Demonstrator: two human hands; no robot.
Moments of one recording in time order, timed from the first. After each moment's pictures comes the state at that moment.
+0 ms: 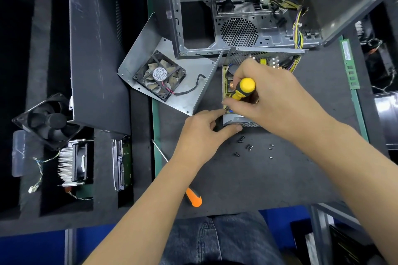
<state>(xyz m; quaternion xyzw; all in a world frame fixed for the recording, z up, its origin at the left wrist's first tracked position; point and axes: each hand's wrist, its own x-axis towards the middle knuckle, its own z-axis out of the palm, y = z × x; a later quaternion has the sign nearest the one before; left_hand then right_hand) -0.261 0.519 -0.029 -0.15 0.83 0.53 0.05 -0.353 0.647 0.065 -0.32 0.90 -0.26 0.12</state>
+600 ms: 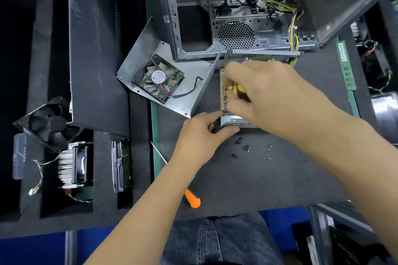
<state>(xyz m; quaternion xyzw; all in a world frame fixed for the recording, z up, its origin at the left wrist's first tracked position) -0.261 0.520 -0.035 -0.17 0.83 0.53 0.05 -0.354 0.635 0.091 -0.40 0.91 -0.10 0.08</state>
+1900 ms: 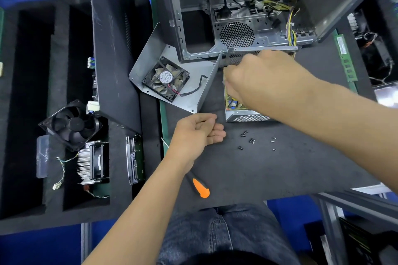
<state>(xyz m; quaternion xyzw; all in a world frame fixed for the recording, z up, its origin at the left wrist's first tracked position) -0.241 0.503 -0.017 -0.34 0.55 0.75 0.13 -0.355 0.616 0.112 -0.42 0.89 0.18 0.06</state>
